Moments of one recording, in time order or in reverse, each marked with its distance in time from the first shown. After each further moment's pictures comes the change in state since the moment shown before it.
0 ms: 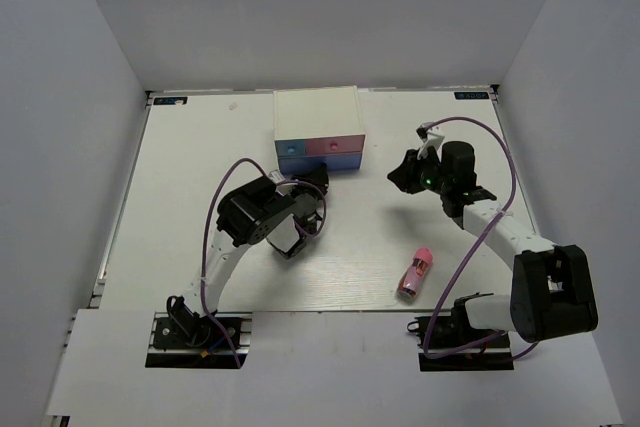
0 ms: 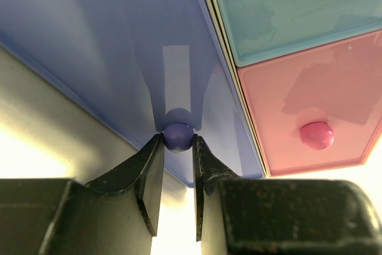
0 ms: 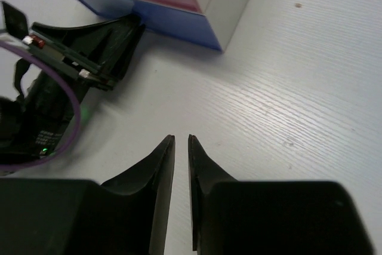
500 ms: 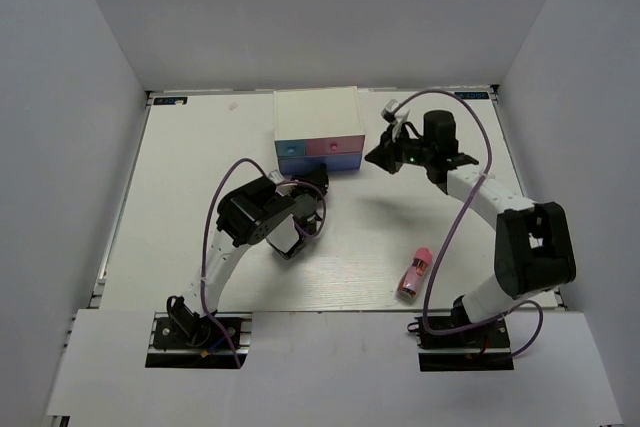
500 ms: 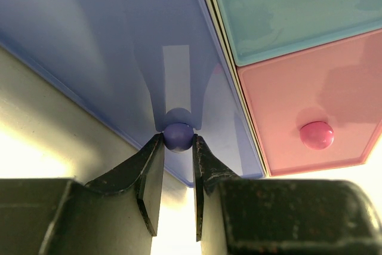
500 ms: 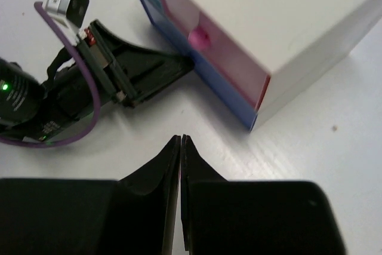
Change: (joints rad) left arm -0.001 -0.002 -0.006 0.002 0.010 0.000; right arm 0.047 0.219 0.248 -0.042 -0.310 -0.345
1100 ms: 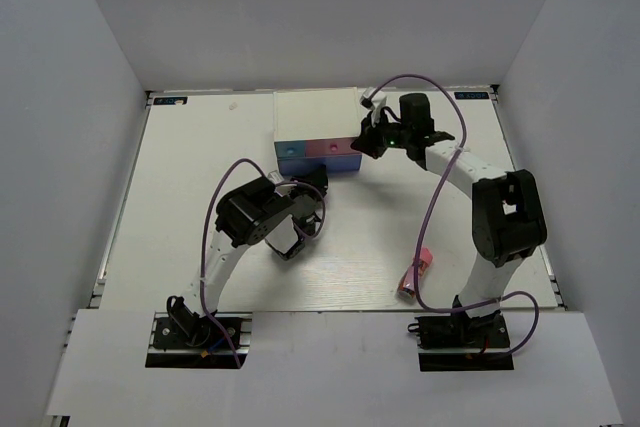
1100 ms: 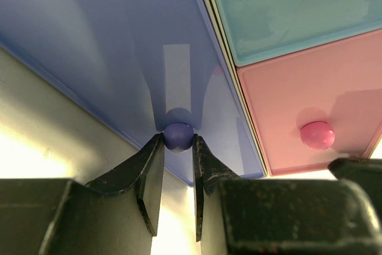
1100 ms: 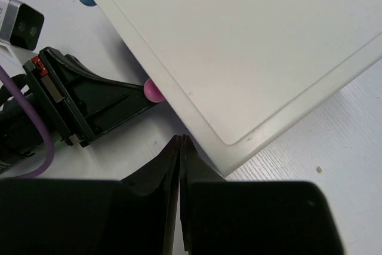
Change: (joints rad) left arm -0.001 -0.011 -0.018 0.000 0.008 0.000; right arm 0.063 0.269 0.310 -0.098 0.057 -0.063
